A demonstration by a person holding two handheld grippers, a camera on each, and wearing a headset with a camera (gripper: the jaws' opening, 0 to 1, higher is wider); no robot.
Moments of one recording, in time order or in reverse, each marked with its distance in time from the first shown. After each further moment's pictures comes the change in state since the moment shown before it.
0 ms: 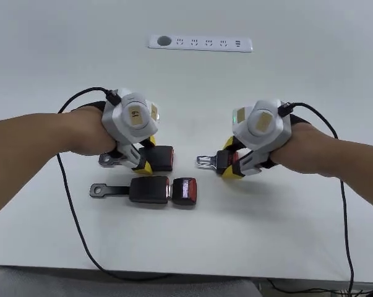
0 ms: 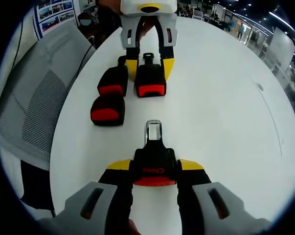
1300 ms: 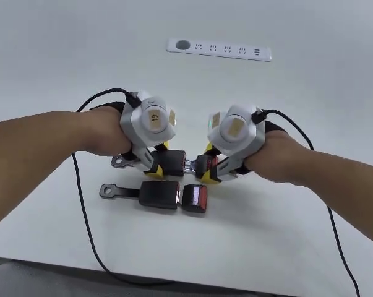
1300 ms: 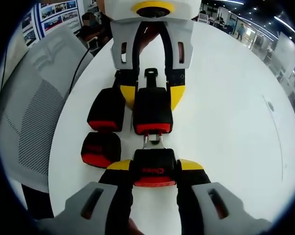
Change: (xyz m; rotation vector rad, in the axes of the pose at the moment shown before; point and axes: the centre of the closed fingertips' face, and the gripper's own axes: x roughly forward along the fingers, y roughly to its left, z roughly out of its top) left arm 0.000 -0.001 0.001 -0.003 0.009 -0.003; right arm 0.035 -0.002 0.049 -0.030 -0.015 0.024
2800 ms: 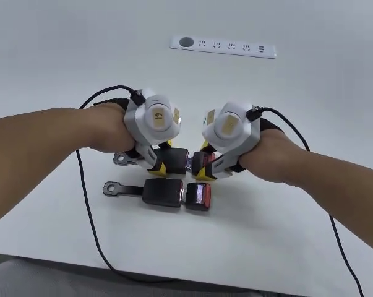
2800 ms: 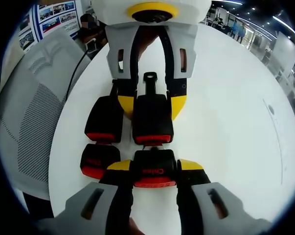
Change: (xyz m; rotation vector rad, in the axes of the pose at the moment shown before) left arm 0.001 0.000 0.001 0.016 0.002 -0.002; right arm 0.006 0.004 0.015 0.001 -0.009 -0.008
